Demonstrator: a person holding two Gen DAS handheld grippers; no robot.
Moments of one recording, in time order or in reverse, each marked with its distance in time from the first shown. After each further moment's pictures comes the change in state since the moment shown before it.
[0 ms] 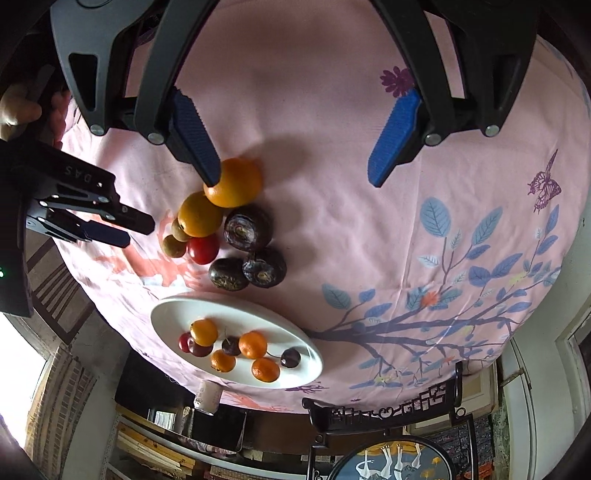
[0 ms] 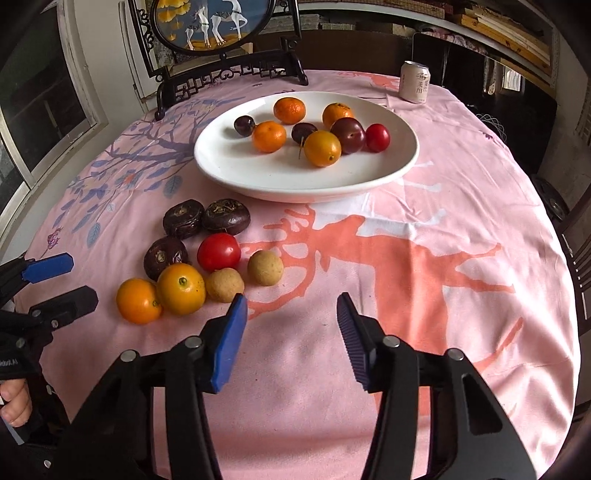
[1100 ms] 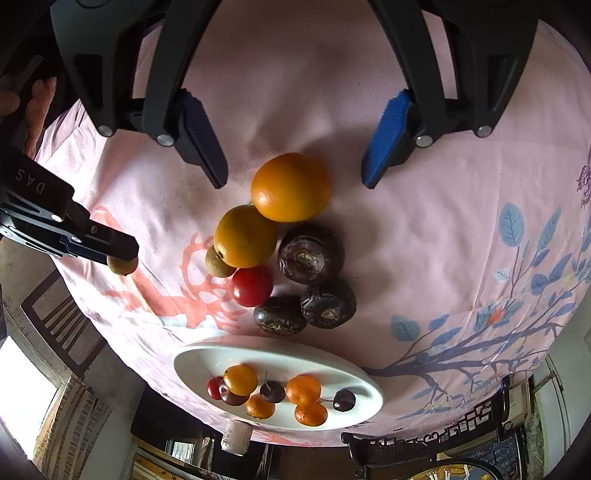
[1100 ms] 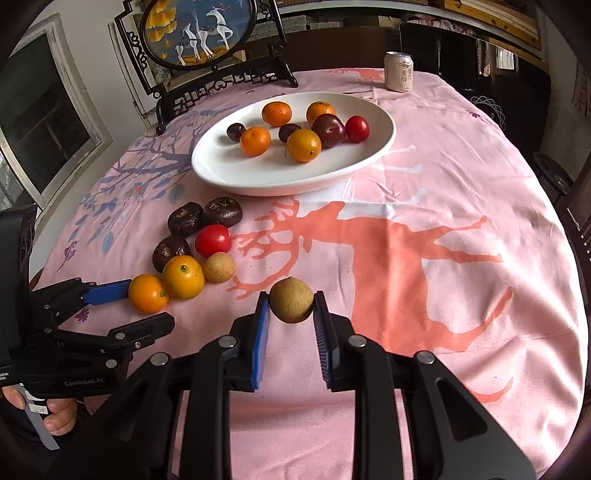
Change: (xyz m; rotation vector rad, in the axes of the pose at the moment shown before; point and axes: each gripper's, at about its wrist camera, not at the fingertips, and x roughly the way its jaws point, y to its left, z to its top) left arm 0.044 -0.039 -0.001 0.051 0.110 -0.055; right arm -0.021 -0.022 -0.014 0.090 -0.008 0.072
